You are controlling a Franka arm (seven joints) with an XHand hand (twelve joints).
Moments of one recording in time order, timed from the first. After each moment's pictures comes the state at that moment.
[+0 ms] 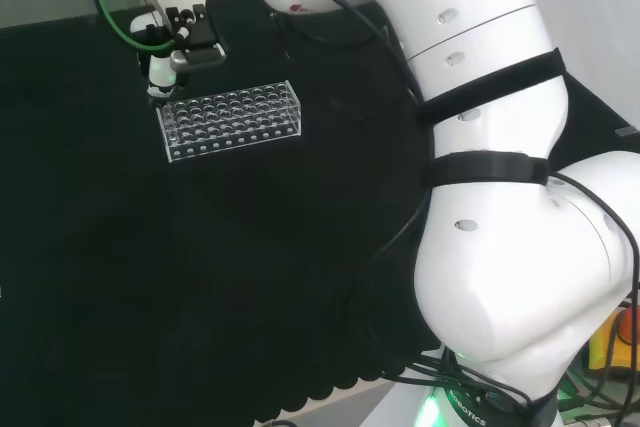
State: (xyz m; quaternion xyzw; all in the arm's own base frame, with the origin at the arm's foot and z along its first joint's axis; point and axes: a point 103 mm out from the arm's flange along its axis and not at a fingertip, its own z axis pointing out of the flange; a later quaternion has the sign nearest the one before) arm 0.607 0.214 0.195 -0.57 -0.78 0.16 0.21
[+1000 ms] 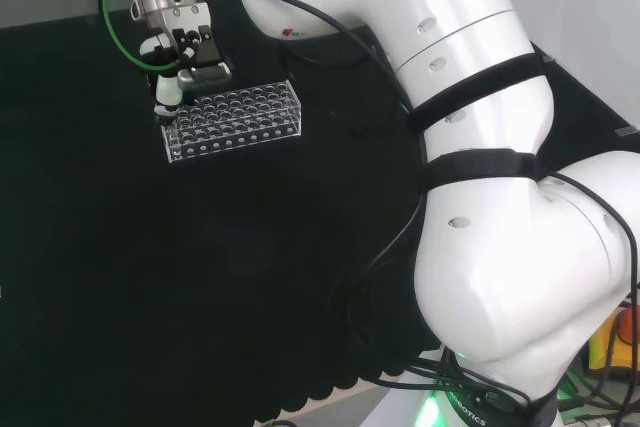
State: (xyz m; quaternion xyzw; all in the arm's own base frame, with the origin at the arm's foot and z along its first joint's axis) arm 0.610 0.207 0.156 -0.57 -0.76 0.18 0.23
